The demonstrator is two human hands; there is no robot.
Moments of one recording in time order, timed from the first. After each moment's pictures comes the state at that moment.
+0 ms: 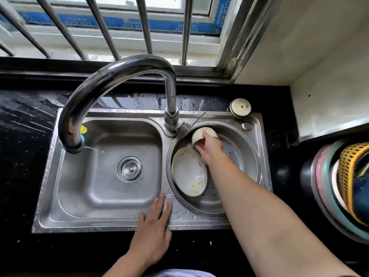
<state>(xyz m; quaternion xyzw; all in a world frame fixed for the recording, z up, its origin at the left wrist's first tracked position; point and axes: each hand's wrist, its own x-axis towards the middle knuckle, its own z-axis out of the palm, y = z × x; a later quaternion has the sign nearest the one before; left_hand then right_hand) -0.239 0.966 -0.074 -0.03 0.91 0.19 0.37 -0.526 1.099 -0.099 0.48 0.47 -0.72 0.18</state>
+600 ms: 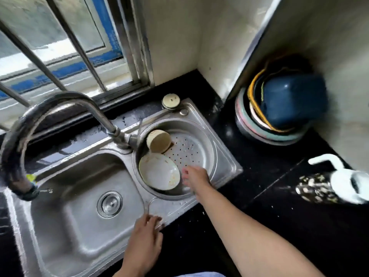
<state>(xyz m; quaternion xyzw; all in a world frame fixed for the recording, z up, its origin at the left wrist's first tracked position) -0.237 0.927 -0.055 0.08 0.92 0.26 0.28 -0.350 1.153 -0.036 0.48 0.58 -0.63 0.17</state>
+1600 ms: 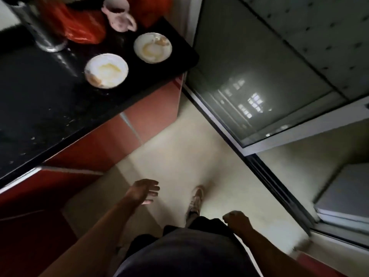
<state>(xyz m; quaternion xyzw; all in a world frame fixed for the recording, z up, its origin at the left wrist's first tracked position) 0.371 1.067 -0.089 0.34 0.62 -0.03 0.71 0.643 0.842 -0.087 0.84 0.26 -0.47 0.13</state>
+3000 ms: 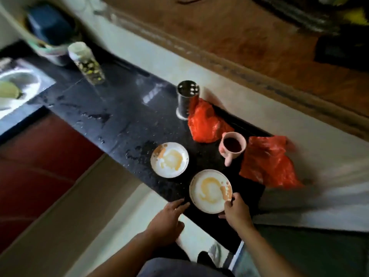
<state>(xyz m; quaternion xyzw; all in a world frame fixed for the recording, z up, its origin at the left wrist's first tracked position) 0.639 1.359 -0.028 0.44 0.81 0.07 0.38 0.793 1.562 -0.042 0.58 0.64 -0.50 0.01</state>
